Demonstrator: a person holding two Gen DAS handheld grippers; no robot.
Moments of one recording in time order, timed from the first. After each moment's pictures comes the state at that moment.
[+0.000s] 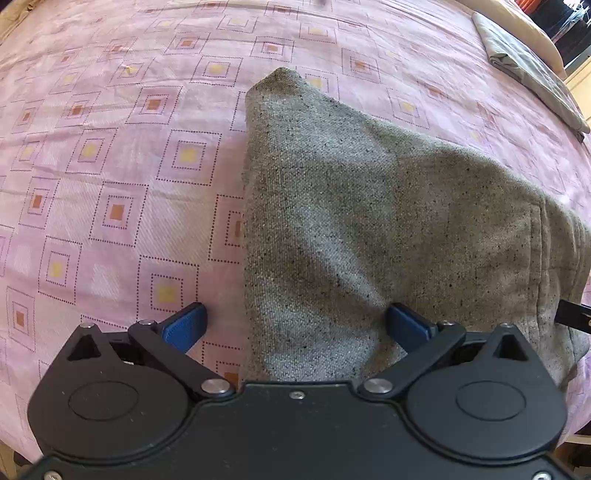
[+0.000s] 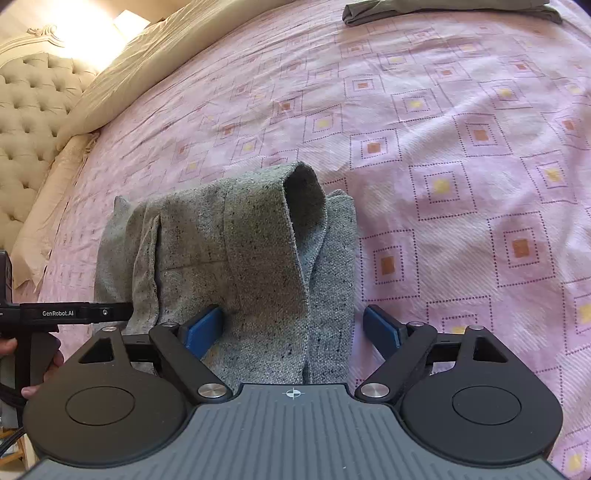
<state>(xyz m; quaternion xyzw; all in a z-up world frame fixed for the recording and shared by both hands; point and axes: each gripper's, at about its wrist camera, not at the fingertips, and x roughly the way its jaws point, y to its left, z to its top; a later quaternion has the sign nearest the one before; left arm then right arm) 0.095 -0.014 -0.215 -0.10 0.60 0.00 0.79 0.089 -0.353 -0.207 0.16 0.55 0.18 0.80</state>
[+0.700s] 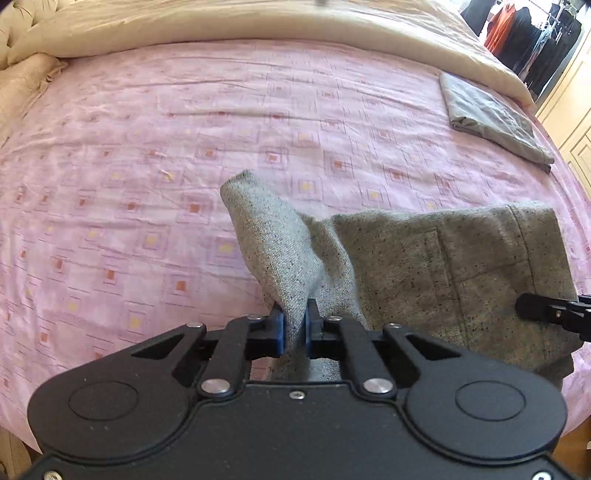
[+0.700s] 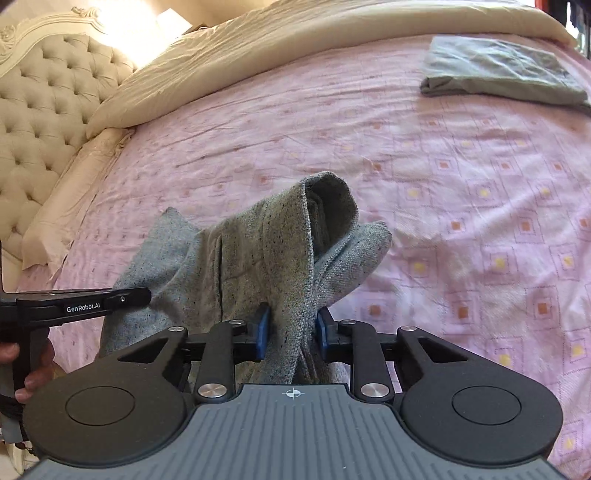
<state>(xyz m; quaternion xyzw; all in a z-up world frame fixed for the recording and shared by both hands) 0.071 0.006 -0.117 -0.07 0.51 0.00 0.86 0.074 -0.275 -0.113 0.11 0.50 0.20 0.83</state>
